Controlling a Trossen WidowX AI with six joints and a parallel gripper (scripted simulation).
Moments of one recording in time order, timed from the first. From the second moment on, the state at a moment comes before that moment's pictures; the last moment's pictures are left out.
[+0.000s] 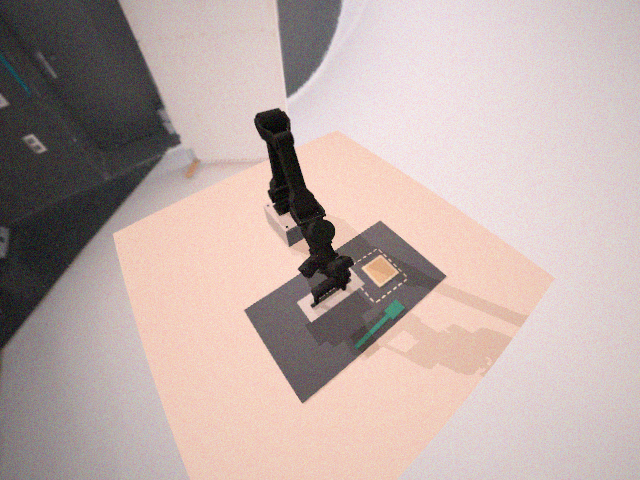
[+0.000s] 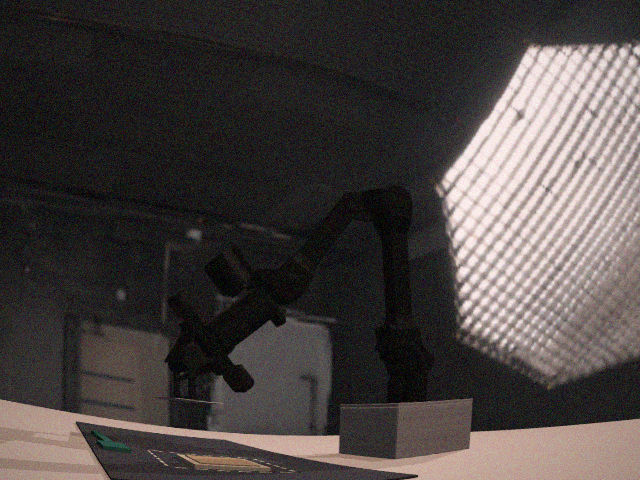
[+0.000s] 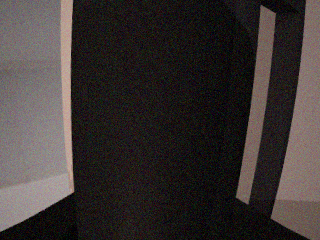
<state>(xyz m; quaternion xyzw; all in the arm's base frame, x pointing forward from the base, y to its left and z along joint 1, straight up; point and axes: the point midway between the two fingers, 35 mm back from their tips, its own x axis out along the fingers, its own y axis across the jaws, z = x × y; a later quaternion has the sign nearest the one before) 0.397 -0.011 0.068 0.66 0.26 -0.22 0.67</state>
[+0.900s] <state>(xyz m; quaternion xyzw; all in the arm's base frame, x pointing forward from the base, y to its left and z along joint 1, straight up) 0.413 -0.058 0.044 0.71 0.18 -0.38 0.57</state>
